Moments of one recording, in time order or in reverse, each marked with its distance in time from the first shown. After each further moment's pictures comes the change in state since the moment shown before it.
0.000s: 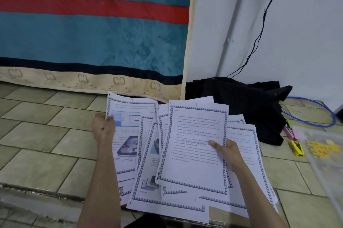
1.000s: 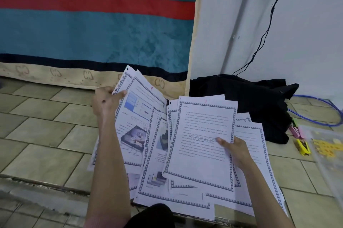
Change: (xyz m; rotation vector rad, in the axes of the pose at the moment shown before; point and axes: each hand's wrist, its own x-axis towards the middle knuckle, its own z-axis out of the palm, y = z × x) left_hand -0.011 0.071 -0.038 -0.123 -0.087 0.108; right_hand -0.003 -0.008 -0.007 -0.031 0.077 0.050
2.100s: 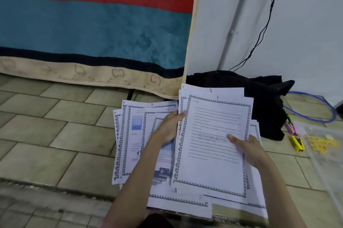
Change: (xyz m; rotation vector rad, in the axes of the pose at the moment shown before) left_hand -0.094 -0.026 0.137 -0.637 -1.061 -0.256; right_hand -0.010 -0.022 -0.040 -0.072 -0.043 0.042
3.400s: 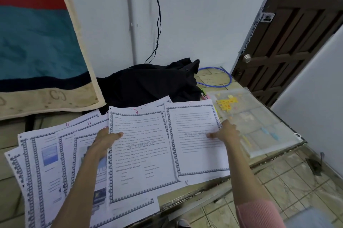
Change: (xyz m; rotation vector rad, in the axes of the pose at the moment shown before) left_hand 0.047 -0.033 -0.002 0.547 0.165 -0.192; right_hand -0.038 0.032 -0.130 -0.768 0.651 0.429
